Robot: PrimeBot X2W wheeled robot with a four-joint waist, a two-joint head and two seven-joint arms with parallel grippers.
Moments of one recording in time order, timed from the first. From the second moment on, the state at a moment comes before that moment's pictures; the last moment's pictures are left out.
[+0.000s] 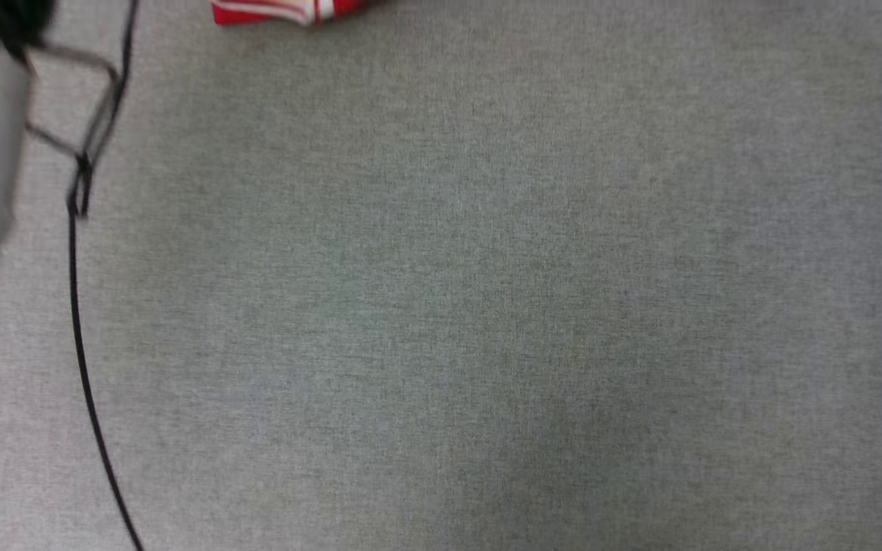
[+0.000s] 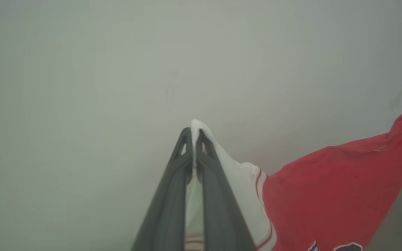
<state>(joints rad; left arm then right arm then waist) -1.38 0.46 -0.54 0.65 -0.66 -0.13 -0.26 -1.49 -0.48 0.73 0.71 0.55 0.13 0.08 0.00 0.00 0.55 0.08</state>
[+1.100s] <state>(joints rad) 0.04 0.55 -0.54 0.08 -0.77 0.09 -0.21 -0.33 -0.71 0.74 0.44 0.81 0.13 0.01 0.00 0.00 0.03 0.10</state>
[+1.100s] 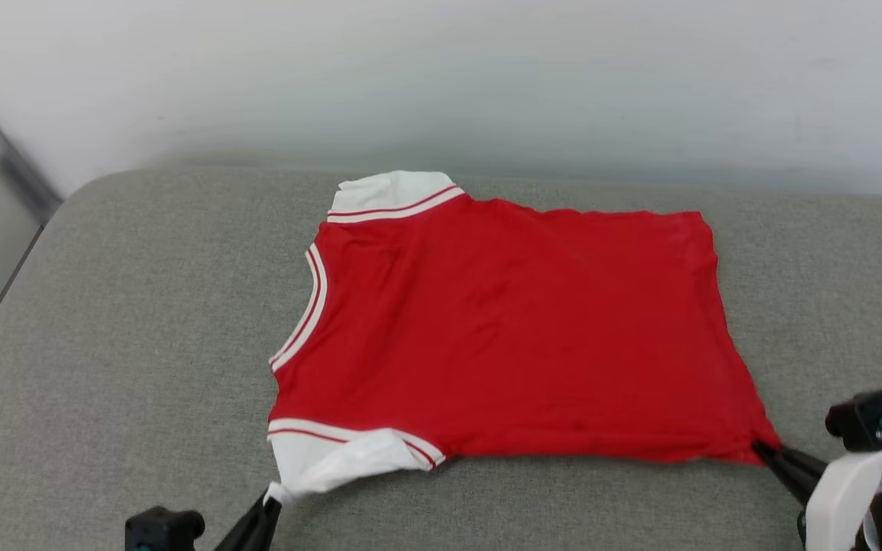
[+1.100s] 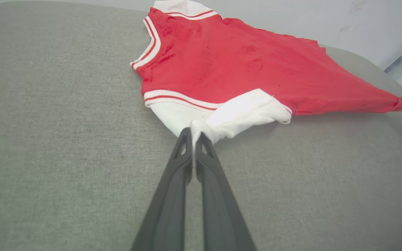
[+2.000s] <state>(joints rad) 0.15 0.63 -0.57 -0.01 -0.80 0.10 -0.13 0.15 -0.63 0.29 0.11 0.64 0.13 0.20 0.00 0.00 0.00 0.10</state>
